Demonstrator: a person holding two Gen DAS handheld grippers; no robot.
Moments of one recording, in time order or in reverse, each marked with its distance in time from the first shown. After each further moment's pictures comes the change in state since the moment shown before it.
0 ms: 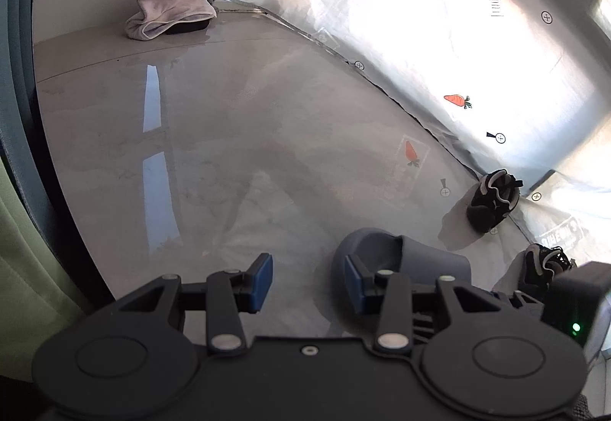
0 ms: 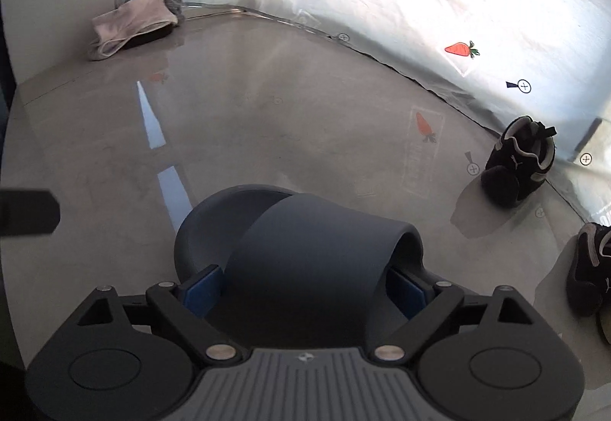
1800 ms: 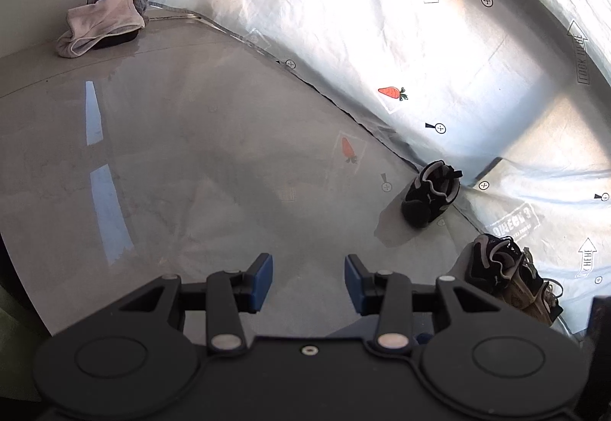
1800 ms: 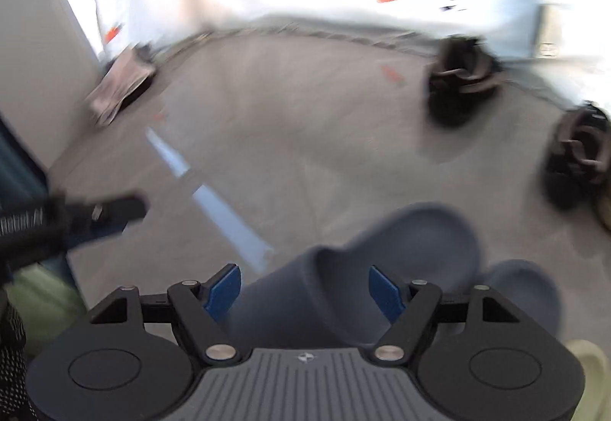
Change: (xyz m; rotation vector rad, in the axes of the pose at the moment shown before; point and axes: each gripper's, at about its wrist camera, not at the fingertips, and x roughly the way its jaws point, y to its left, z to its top) left arm 0.001 -0.065 0.012 0.074 -0.013 -0.136; right arm -0.055 -0.073 -0.010 0.287 0.086 0.217
